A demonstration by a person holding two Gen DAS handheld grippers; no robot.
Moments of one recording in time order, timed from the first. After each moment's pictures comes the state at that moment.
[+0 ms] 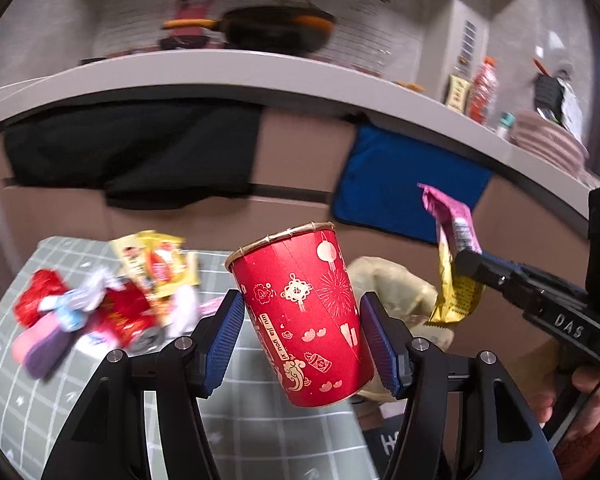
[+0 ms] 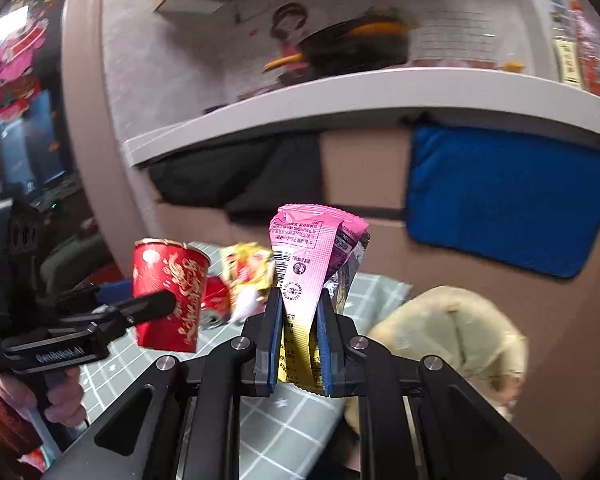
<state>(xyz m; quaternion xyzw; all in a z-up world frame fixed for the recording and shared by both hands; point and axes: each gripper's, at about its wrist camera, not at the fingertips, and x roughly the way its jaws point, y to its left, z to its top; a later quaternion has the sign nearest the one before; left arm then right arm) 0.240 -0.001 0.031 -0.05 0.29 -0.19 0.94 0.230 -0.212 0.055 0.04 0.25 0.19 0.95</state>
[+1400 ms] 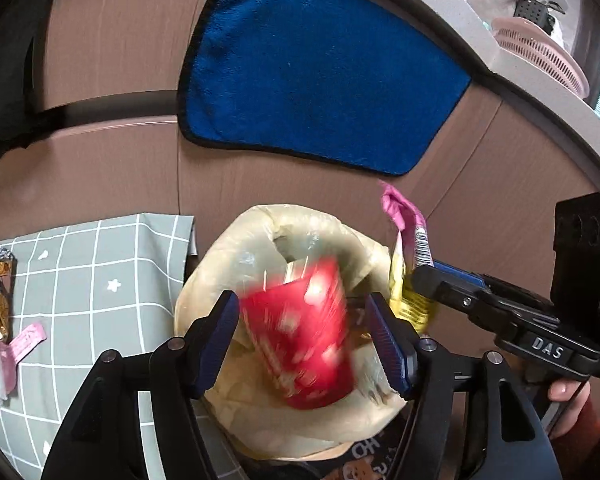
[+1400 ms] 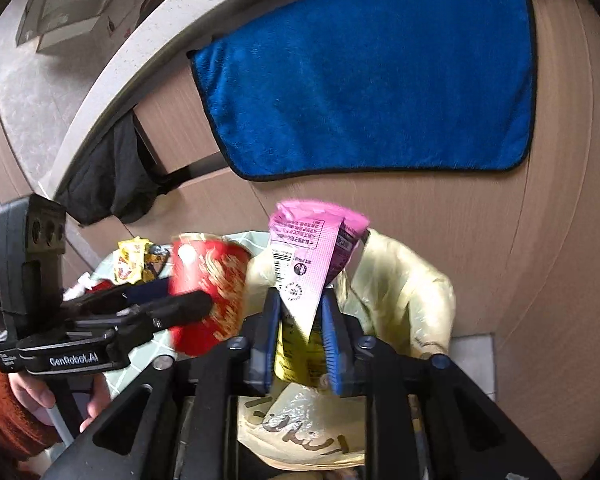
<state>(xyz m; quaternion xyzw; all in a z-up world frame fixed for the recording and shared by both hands) 0.381 -0.159 -0.062 -0.02 0.40 -0.32 0.86 0.320 -0.356 -0.053 0.17 0.34 0.11 0.92</state>
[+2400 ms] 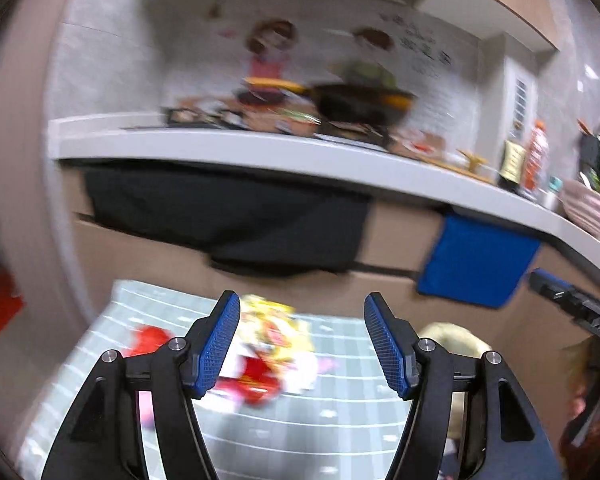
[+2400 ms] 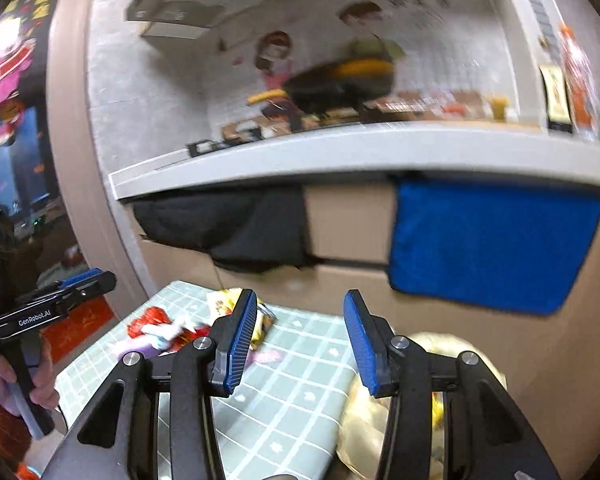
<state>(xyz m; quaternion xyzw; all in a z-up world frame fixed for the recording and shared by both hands) 0.229 0.143 0.114 -0.07 0.20 -0.05 0.97 0.246 -0.179 0.123 0.04 0.20 0.18 0.96</state>
